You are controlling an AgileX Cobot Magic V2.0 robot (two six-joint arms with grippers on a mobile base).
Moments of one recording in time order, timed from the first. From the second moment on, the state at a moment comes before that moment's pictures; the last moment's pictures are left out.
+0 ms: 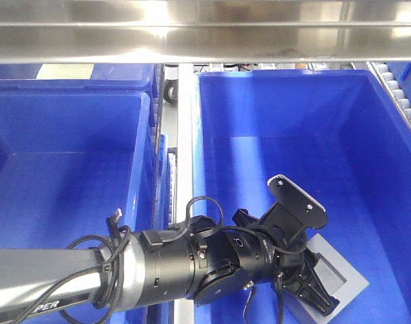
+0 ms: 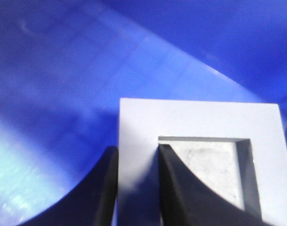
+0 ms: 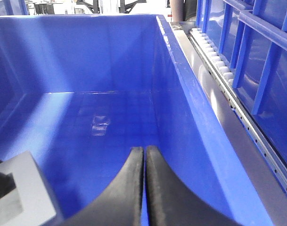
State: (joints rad) left arm -1.01 1.91 -1.24 0.11 0.10 -0.26; right arm -0.03 -0.01 0.02 0.01 0.18 0.01
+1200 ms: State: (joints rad) left arm -1.01 0.87 -0.56 0.10 0.03 -0.30; right arm -0.03 -0.01 0.02 0.01 0.18 0.01
